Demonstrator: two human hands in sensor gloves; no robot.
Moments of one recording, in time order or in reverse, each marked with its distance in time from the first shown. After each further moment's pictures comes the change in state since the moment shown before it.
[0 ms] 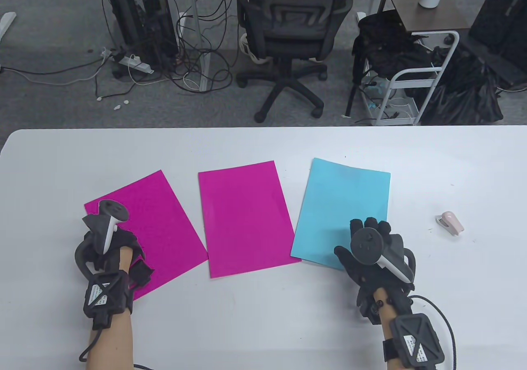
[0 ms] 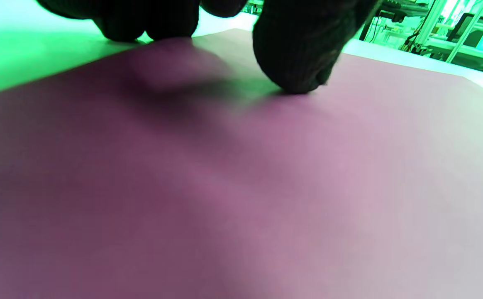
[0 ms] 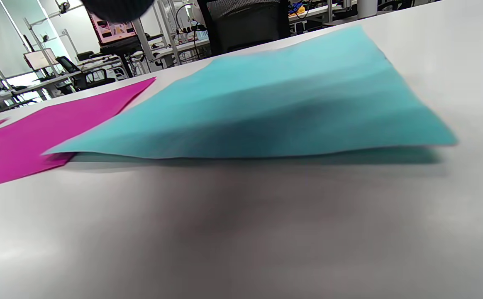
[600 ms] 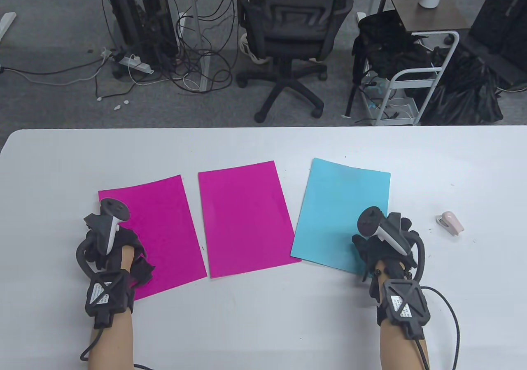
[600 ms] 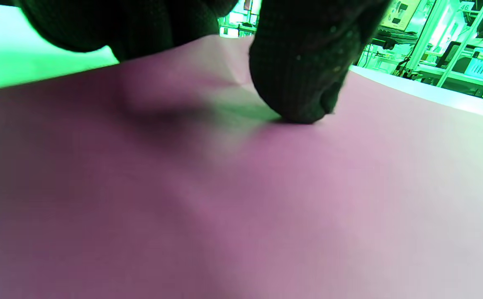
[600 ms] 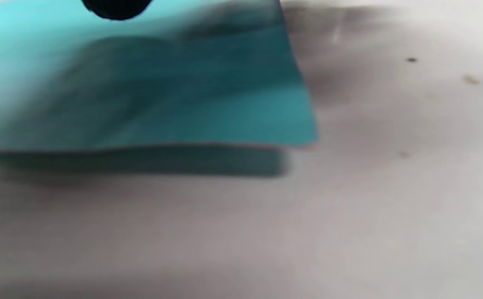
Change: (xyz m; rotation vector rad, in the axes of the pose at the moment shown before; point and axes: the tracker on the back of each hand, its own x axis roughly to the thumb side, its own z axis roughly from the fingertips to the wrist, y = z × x) left_hand 0.005 0.001 0.001 0.073 -0.002 0.008; right_hand -0.044 0.015 -0.054 0.203 0.320 0.111
